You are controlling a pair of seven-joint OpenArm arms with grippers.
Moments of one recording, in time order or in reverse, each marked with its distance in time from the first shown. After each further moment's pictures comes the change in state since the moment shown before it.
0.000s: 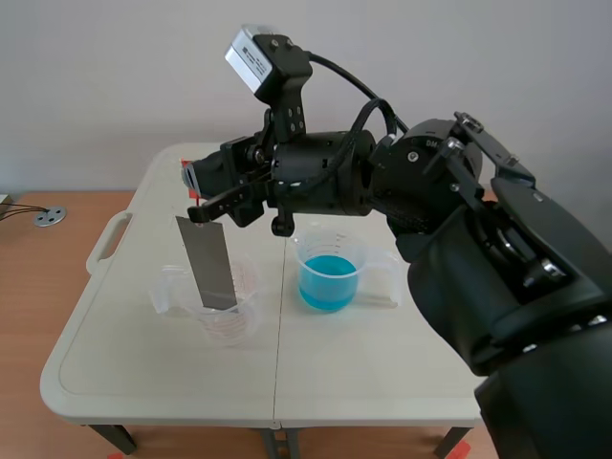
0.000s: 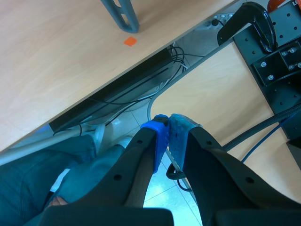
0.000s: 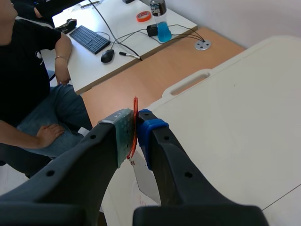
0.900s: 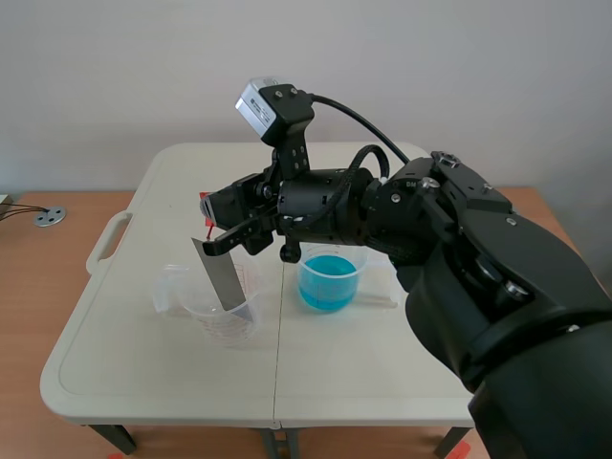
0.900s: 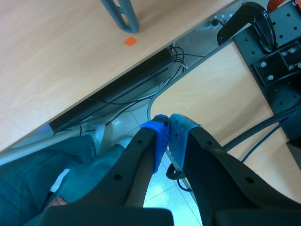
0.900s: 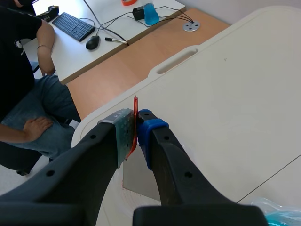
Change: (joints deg) left arm 0.0 0.0 0.0 0.0 0.0 0.0 0.0; right arm 0.0 0.0 0.0 -7.2 -7.5 0.0 7.7
